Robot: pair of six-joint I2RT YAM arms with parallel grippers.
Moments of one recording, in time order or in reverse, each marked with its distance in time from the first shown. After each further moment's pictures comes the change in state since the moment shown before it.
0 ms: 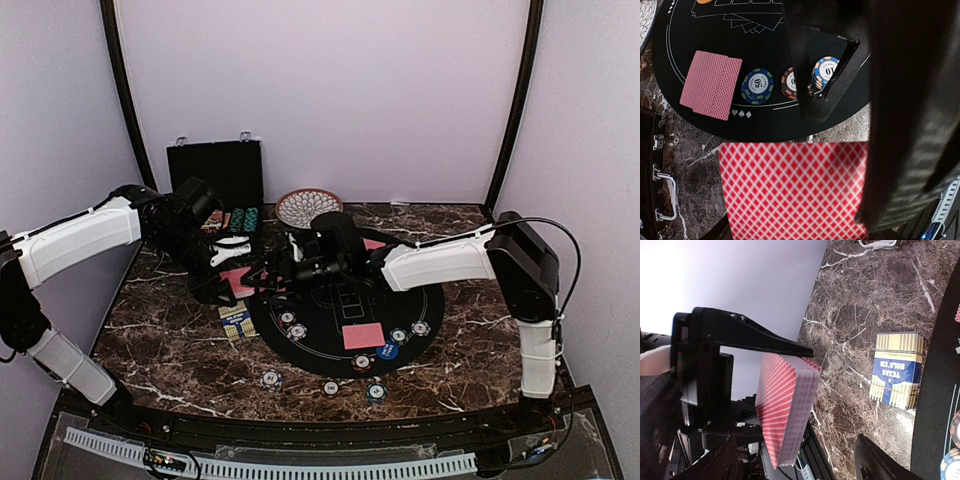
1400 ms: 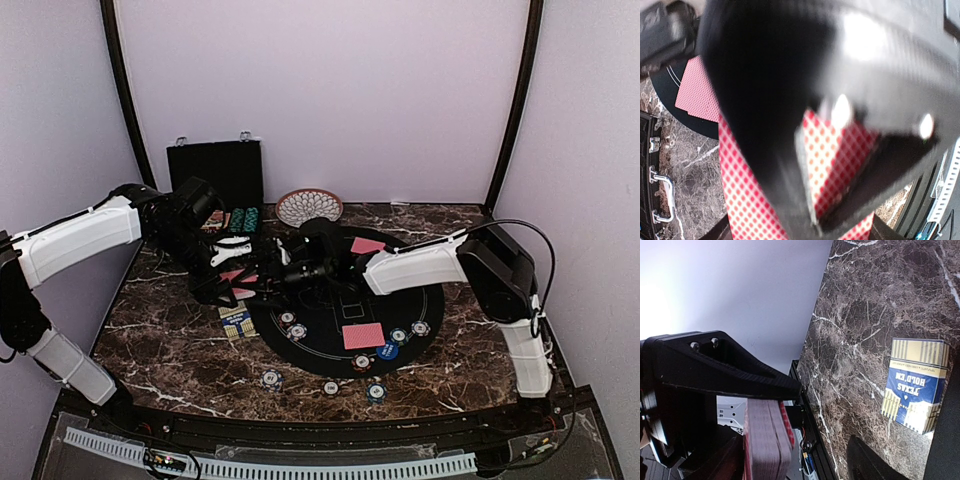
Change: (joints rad) left arm -0.002 0.001 0.012 -0.017 0.021 -0.005; right arm 0.002 0.164 0.124 0.090 -0.069 0.080
